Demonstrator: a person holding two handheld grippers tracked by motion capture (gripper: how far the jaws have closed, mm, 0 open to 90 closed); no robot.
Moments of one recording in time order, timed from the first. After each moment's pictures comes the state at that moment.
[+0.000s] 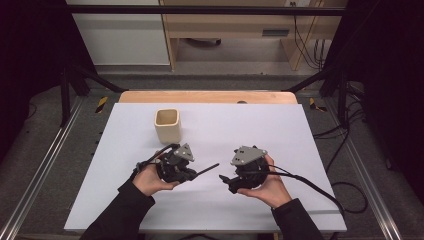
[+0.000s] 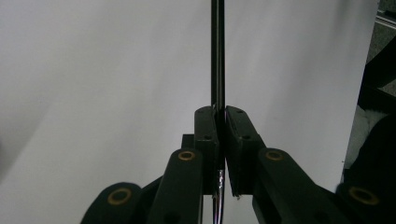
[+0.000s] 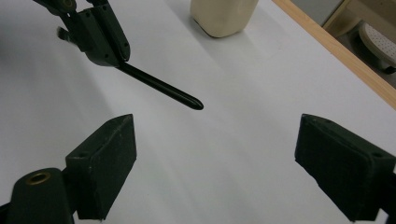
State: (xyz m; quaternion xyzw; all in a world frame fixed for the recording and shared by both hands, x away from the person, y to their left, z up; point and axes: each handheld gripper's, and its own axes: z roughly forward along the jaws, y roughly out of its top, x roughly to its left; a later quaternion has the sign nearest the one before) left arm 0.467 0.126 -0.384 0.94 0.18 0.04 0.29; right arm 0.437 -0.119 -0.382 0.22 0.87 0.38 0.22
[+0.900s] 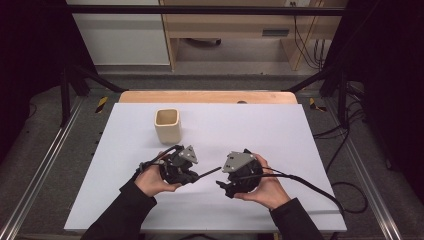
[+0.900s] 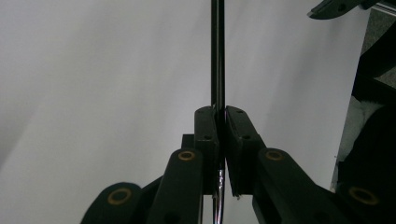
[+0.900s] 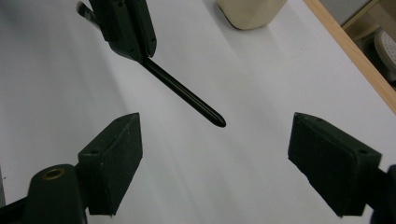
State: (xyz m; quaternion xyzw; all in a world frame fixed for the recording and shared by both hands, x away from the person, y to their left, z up) left arm 0.465 0.117 -0.383 0.95 0.17 0.03 0.27; right arm 0.430 -0.103 -0.381 0.16 0.90 0.33 0.22
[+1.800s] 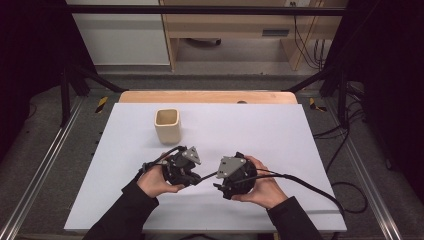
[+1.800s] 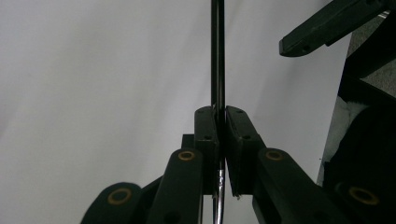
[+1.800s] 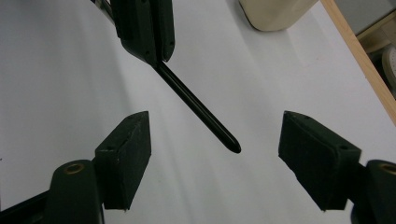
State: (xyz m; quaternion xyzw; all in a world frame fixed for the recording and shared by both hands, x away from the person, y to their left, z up) left arm 0.462 0.110 -0.383 0.95 0.17 0.01 0.27; right arm 0.429 -0.091 -0.386 0.11 0.92 0.31 0.22
